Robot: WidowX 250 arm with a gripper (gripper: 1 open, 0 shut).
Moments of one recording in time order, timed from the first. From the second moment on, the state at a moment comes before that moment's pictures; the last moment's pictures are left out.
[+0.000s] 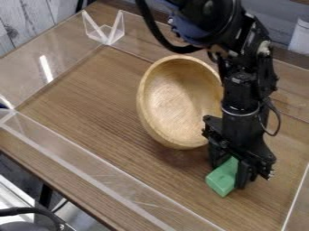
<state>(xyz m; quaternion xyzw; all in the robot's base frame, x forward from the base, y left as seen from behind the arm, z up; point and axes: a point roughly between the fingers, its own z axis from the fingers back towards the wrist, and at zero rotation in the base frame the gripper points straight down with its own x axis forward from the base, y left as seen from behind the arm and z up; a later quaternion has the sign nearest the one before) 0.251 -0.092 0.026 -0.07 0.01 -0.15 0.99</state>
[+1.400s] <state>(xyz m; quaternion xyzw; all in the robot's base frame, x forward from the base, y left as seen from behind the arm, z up) 0.256 -0.083 0.042 -0.08 -0.02 -0.15 0.99</state>
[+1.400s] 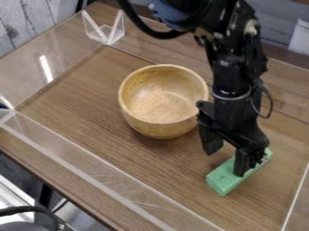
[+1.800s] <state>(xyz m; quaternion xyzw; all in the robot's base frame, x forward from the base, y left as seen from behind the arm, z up) 0.255 -0.080 0.049 -0.07 -0.02 -0.15 0.99</state>
